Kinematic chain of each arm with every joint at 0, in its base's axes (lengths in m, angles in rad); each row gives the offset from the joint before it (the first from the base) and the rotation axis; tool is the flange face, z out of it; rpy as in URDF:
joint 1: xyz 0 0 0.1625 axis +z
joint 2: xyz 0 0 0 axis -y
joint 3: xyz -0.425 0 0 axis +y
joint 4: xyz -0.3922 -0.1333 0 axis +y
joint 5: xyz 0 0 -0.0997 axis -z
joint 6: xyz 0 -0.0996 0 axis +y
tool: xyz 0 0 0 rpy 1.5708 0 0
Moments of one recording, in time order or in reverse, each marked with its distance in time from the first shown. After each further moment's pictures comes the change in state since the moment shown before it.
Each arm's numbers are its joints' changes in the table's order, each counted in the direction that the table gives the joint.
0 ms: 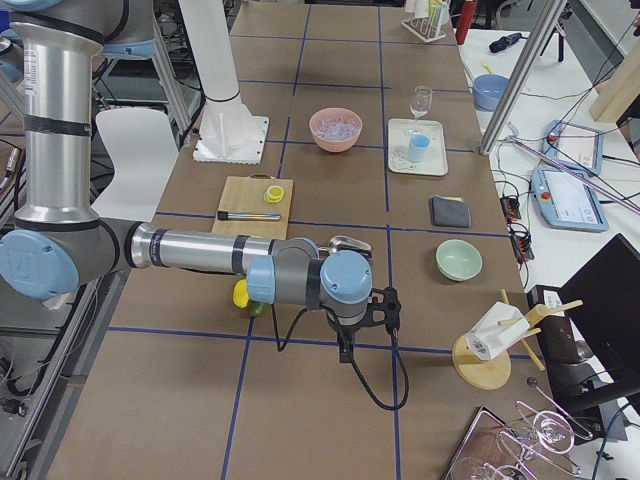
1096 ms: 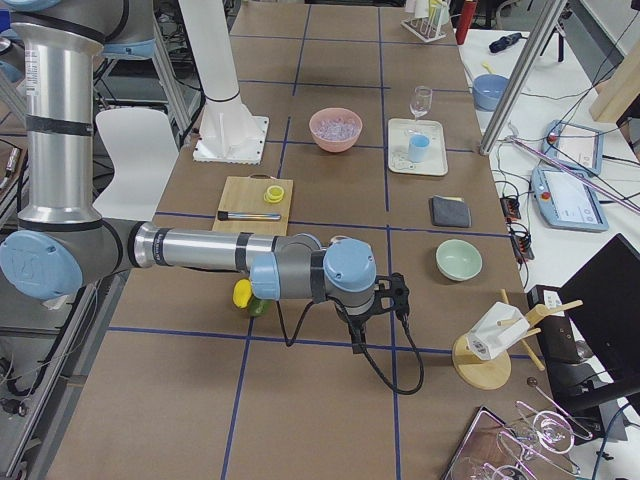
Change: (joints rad) left arm 0.050 -0.073 -0.018 0.449 -0.014 0.008; right arm -0.002 0.013 -0.009 -0.083 0.018 -0.004
